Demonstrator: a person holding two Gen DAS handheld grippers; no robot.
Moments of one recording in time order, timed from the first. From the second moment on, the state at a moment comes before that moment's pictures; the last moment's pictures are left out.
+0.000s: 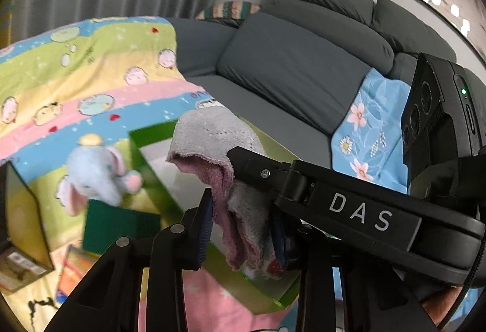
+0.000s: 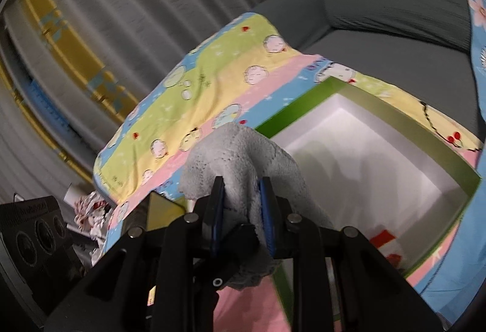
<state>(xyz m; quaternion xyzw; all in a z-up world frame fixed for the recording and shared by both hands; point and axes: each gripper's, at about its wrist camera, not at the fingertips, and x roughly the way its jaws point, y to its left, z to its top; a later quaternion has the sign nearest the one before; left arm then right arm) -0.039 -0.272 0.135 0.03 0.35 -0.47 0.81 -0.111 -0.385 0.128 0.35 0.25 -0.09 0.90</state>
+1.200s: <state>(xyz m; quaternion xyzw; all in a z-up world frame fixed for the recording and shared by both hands) -0.021 -0.325 0.093 0.03 0.45 -0.50 0.74 -0.118 -0.434 0.089 0.40 0.29 -0.19 0.85</state>
